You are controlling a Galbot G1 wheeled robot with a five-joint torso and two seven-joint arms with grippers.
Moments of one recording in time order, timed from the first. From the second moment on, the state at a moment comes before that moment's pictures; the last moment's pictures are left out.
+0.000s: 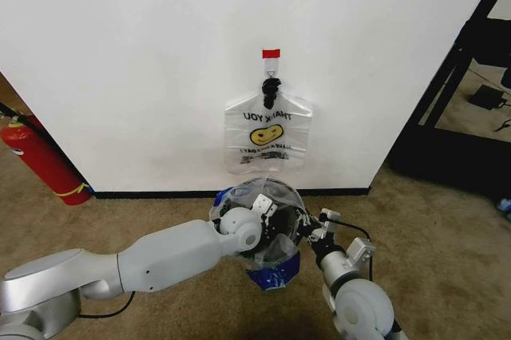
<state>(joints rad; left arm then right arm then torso) 0.29 -1.08 0.83 -1.56 -1.26 0.68 -0.61 -1.39 1.26 0.22 2.08 0.77 -0.18 0.27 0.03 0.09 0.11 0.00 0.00</state>
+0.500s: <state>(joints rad) 0.30 -1.06 0.82 -1.61 -1.27 0.68 -0.61 -1.40 1.26 0.22 2.05 0.76 -0.17 0.25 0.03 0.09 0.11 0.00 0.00</state>
